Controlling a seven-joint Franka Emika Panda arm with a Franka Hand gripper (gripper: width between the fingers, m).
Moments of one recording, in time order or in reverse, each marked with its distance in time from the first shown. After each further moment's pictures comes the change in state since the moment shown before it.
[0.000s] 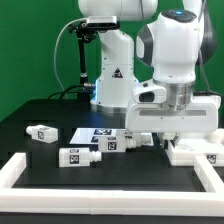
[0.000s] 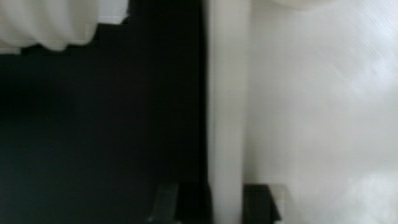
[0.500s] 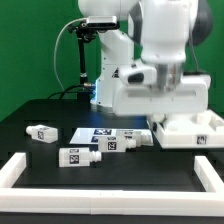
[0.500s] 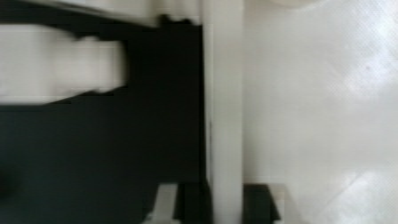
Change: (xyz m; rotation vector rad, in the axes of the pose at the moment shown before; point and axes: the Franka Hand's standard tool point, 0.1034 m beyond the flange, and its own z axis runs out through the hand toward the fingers) arm 0.008 0.051 -0.084 0.006 -0.073 -0.113
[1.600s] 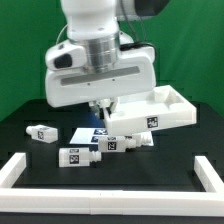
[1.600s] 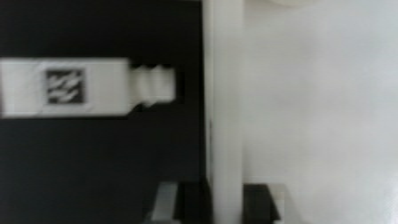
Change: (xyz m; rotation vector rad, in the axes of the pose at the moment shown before) arm 0.053 0.102 -0.033 0.111 0.000 -0.025
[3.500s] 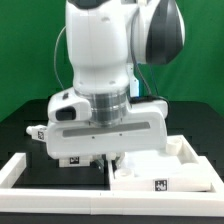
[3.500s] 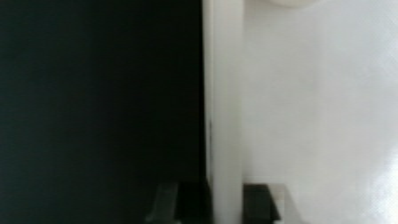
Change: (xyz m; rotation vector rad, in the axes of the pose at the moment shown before) arm 0.090 0.010 0.071 -0.048 0.017 0.080
